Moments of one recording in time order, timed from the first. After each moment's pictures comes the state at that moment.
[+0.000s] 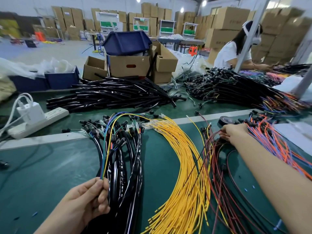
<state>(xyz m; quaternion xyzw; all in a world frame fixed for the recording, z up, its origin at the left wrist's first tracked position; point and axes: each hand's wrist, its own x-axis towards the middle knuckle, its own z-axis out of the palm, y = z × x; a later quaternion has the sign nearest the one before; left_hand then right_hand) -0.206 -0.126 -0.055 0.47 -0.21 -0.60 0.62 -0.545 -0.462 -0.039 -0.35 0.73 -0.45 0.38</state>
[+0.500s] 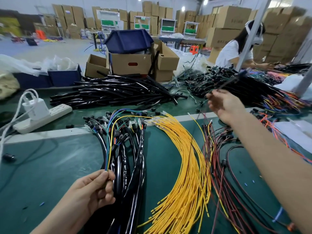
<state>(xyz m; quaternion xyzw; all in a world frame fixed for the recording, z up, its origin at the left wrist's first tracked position) -0.209 -0.128 -0.051 0.46 -0.25 -0.59 0.62 -0.487 -0.406 0.057 -0.42 0.42 -0.56 0.58</state>
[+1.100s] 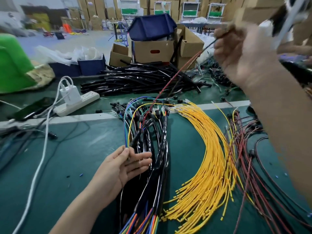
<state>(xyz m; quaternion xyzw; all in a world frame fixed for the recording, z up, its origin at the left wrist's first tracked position) -0.213 -0.120 -0.049 0.45 -0.23 -0.57 0.65 -0.417 -0.334 0.146 -0.43 0.25 -0.54 0.68</state>
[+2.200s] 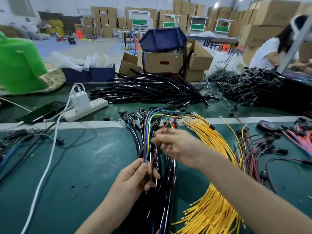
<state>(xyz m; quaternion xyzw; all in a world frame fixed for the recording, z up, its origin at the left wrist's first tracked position) -0.228 -0.121 -0.052 0.42 -0.33 -0.51 0.68 -0.329 -0.261 0.006 -0.52 0.33 -0.19 0.77</state>
